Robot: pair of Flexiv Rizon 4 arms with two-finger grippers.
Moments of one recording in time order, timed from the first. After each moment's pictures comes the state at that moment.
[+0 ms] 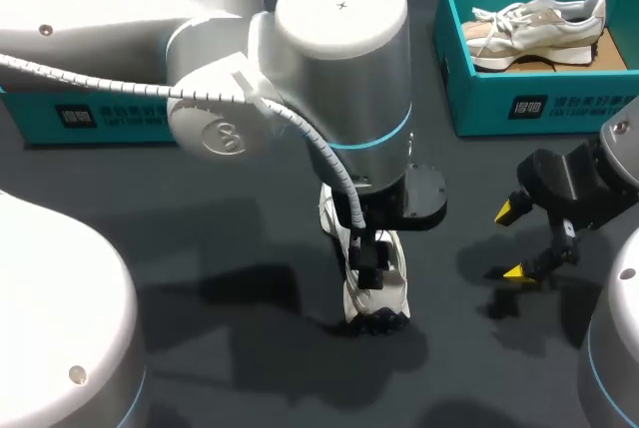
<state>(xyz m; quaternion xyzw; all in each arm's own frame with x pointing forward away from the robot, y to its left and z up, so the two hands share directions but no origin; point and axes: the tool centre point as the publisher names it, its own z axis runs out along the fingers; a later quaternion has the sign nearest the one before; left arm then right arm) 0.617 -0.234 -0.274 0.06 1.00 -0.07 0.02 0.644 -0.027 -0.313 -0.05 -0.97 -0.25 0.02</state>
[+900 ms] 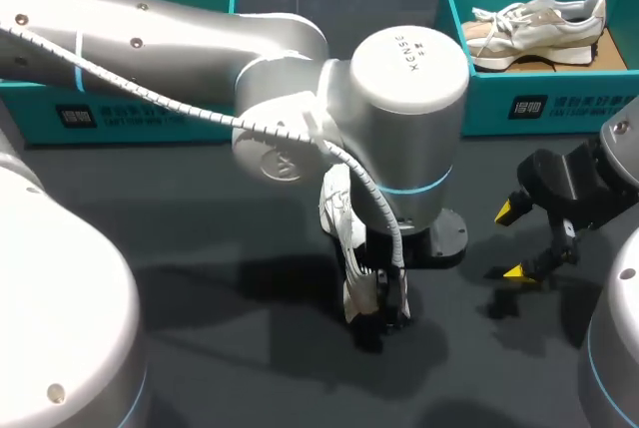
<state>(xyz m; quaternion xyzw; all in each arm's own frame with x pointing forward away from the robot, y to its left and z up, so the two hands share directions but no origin) 0.596 -0.249 -0.340 0.01 1.00 -0.01 -0.01 0.644 -0.027 -0.313 -0.05 -0.97 -0.25 0.02</state>
